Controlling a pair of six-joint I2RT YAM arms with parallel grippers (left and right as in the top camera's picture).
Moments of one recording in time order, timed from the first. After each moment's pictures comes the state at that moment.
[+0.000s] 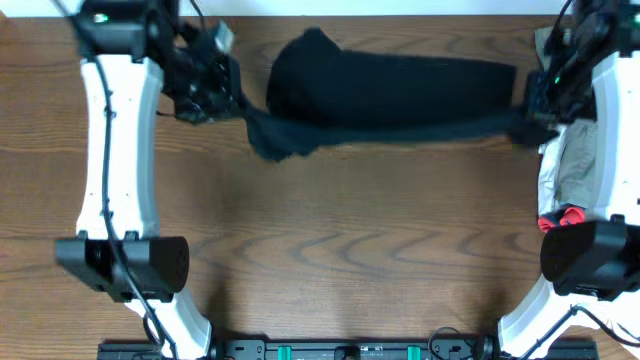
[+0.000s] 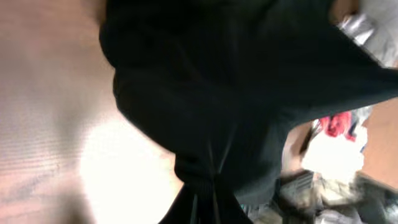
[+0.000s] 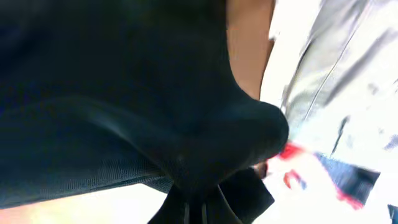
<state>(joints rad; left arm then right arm) -0.04 1.92 2.14 -1.70 0.51 -0.12 -0.13 1.94 2.08 -1.65 0.03 0.06</state>
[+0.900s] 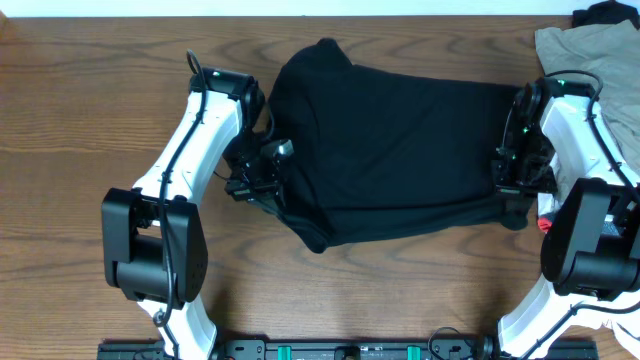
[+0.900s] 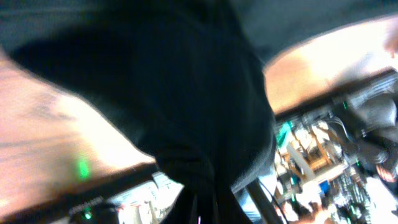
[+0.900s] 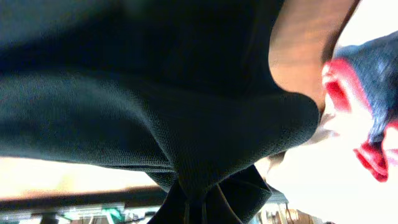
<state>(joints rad) -0.22 1.92 1.56 -1.59 0.47 -0.02 -0.13 1.94 1.46 -1.47 0.06 0.06</state>
